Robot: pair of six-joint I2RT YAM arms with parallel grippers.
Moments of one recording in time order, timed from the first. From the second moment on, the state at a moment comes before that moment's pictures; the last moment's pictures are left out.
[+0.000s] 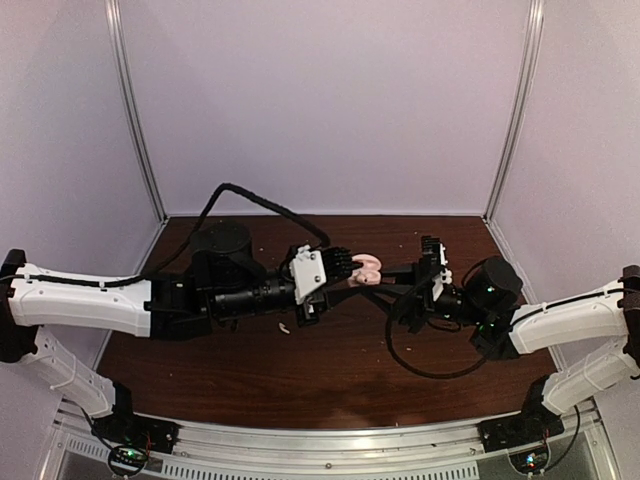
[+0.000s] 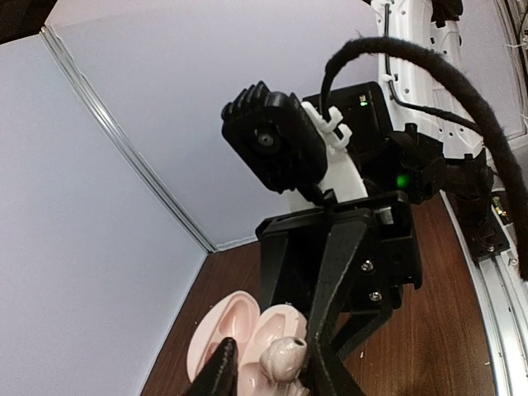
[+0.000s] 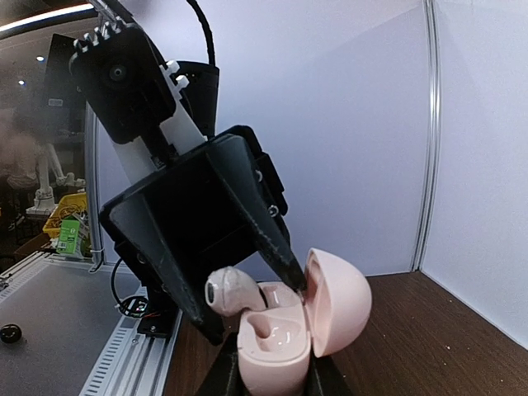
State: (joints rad) left arm -1.23 1.40 1.01 0.34 0.05 0.54; right arm 0.88 1.31 0.49 1.15 -0.56 0.13
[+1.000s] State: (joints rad) left arm -1.20 1.49 1.07 0.35 -0.24 0.11; right arm 0.88 1.21 0.49 0.88 0.03 0.04
